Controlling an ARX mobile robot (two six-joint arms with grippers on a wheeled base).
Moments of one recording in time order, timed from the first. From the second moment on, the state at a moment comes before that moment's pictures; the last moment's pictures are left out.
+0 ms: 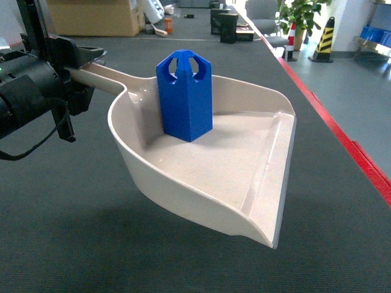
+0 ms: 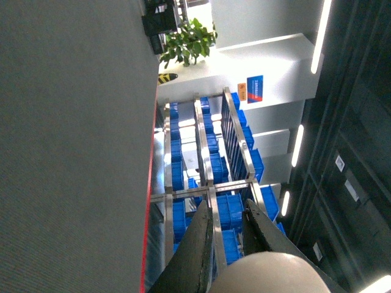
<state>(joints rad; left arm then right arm) -0.13 1.96 0.80 1.28 0.19 -1.42 0.13 0.44 0.13 0.31 0.13 0.00</state>
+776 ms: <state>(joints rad) -0.13 1.96 0.80 1.28 0.19 -1.42 0.13 0.44 0.13 0.31 0.13 0.00</state>
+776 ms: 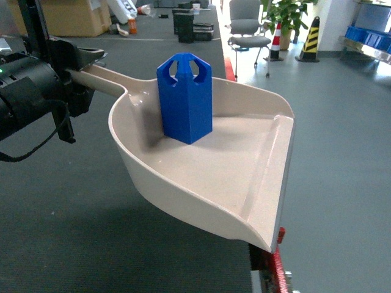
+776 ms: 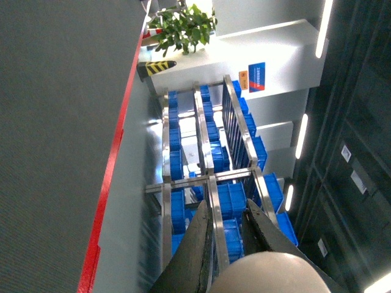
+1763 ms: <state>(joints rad) -0.13 1.96 0.80 1.28 0.19 -1.41 0.13 0.44 0.13 0.31 0.13 0.00</state>
